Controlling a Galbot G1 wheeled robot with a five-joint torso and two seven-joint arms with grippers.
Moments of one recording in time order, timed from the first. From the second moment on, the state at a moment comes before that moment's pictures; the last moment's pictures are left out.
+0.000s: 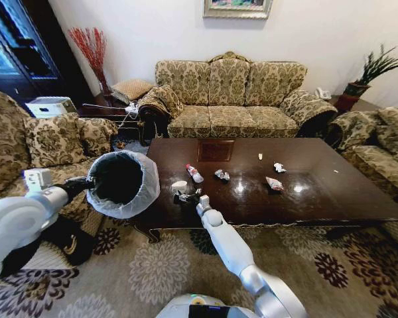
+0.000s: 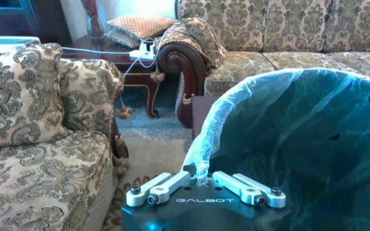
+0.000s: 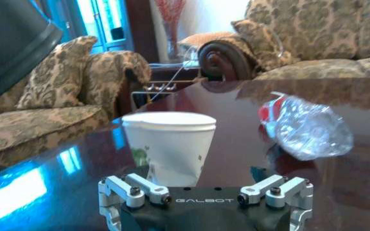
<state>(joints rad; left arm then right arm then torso) 1.69 -0.52 -1.21 -2.19 -1.35 0.60 -0.35 -0.64 1.61 0.03 0.90 0.22 0.09 -0.20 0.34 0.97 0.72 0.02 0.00</state>
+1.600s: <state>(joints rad) 1.71 -0.39 -1.22 -2.10 -1.45 0.65 -0.39 -0.81 1.52 0.09 1.57 0.27 0.12 -0.16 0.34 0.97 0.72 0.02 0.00</state>
